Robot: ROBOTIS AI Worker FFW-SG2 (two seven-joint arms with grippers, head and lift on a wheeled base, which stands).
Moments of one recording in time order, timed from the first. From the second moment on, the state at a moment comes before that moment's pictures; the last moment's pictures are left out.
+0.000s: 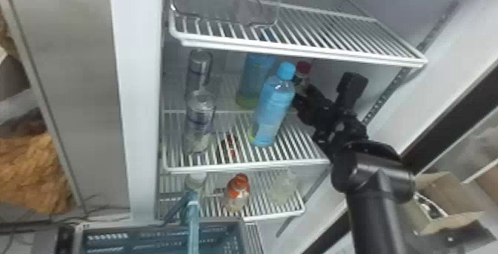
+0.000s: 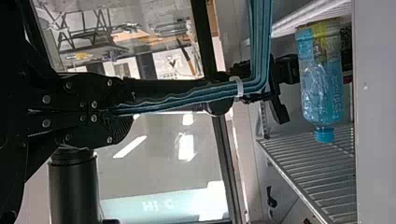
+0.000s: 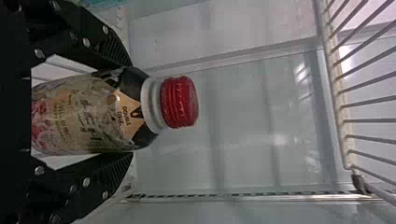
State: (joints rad) left arm 0.34 0.07 0.04 -2.00 1.01 1.42 -0.85; right arm -0.19 -0.15 -0.27 -1.56 -0.18 0.38 0.33
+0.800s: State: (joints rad) left arm 0.34 0.07 0.04 -1.99 1.01 1.41 -0.85; right arm -0.05 -0.16 -0.28 -1.77 -0.22 0.40 0.32
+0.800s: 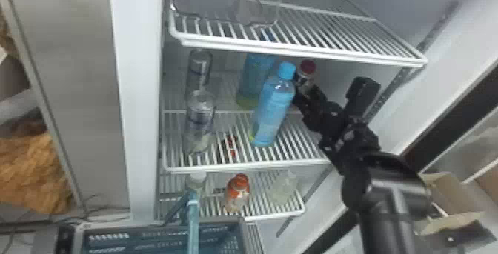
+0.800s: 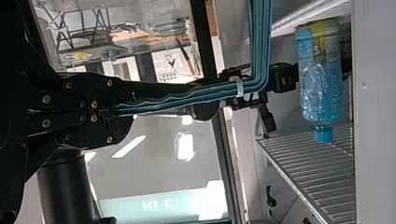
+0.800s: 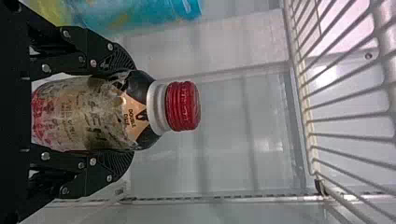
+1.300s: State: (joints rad) left arm 0.35 0.08 0.04 -1.99 1.01 1.41 -0.85; right arm 0.15 -0.15 -0.34 -2.08 -0.24 0.54 0.31
